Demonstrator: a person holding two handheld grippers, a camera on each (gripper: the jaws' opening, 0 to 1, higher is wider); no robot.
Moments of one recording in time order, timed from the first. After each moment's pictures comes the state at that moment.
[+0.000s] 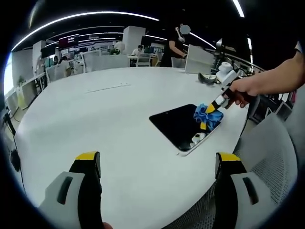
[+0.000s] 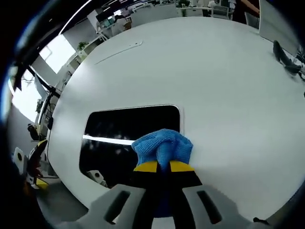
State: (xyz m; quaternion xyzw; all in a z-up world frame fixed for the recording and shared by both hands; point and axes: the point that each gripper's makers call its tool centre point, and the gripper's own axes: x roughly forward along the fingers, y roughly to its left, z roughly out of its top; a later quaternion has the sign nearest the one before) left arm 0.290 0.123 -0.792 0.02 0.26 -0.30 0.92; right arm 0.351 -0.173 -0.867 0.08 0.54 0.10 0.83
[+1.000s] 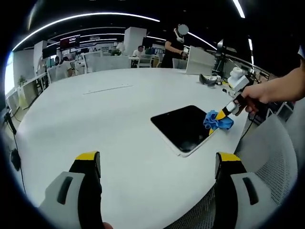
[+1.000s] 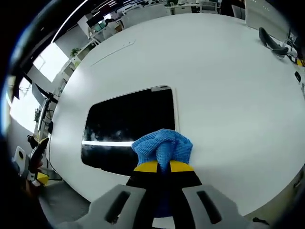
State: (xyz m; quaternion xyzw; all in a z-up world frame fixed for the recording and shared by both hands) left arm 0.291 0.124 -0.791 0.01 0.26 -0.30 0.92; right arm 0.316 -0.180 -0.869 0.11 0.53 0.07 0.84
